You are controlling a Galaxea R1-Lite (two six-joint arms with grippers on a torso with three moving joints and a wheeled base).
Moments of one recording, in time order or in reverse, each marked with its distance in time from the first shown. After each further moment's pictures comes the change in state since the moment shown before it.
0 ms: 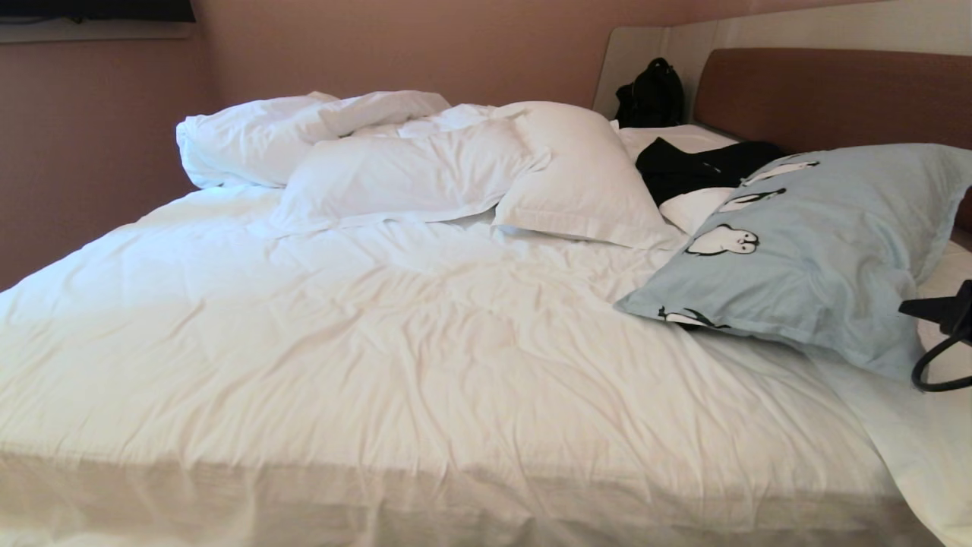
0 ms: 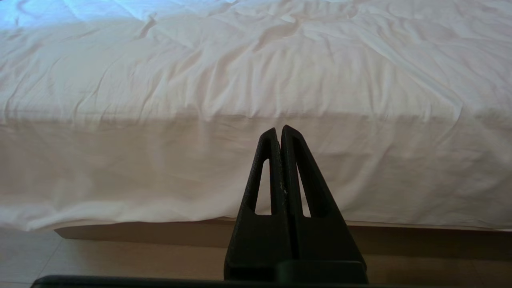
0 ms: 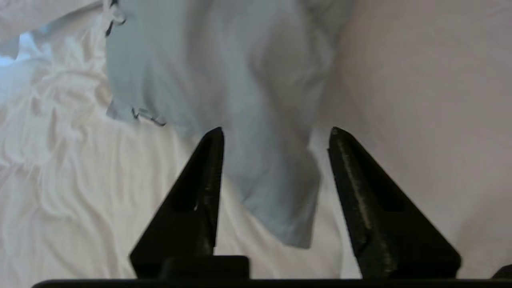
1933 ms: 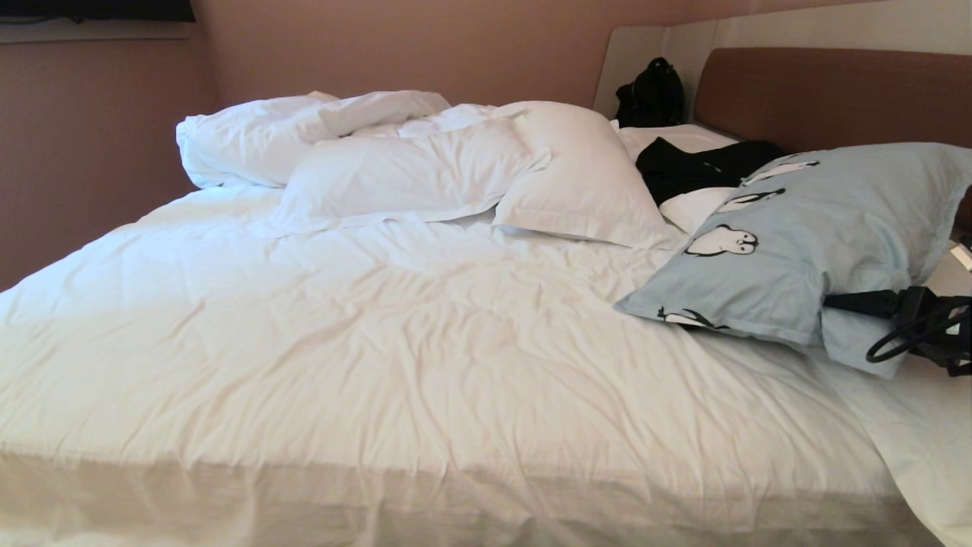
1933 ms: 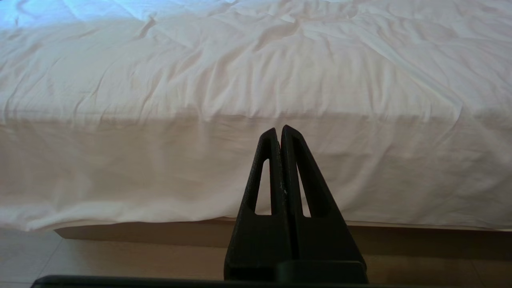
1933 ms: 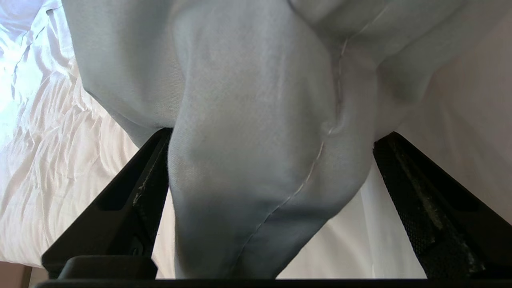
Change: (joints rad) left arm 0.000 0.000 0.000 0.000 0.000 0.000; right arm -0.131 0.373 -0.171 -0.059 0.495 -0.048
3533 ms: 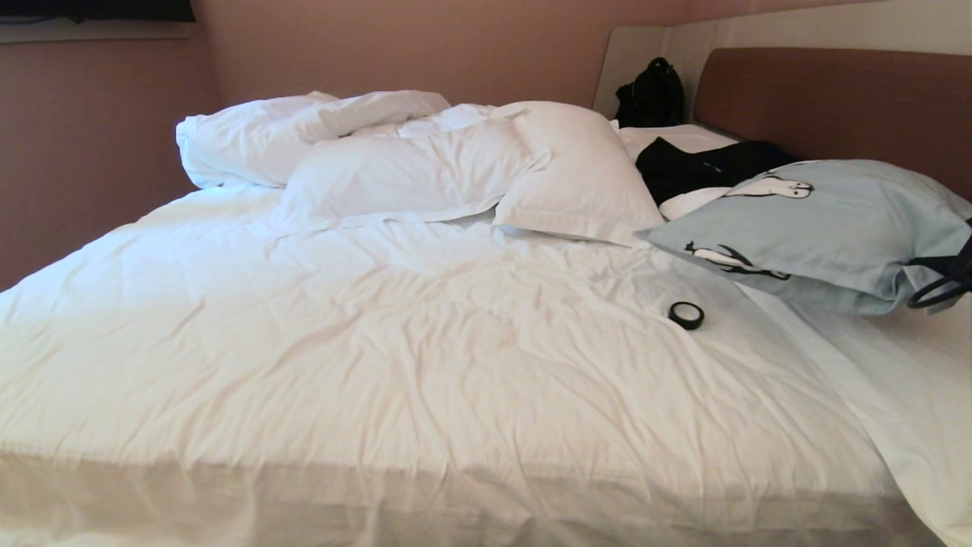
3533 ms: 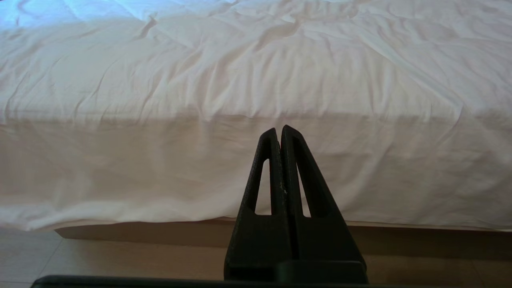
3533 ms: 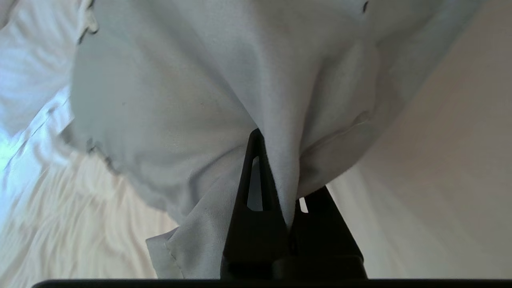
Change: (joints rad) left arm 0.000 0.000 0.000 0.000 0.000 0.000; right arm -0.044 -0.110 -0.103 0.004 -0.163 0.133
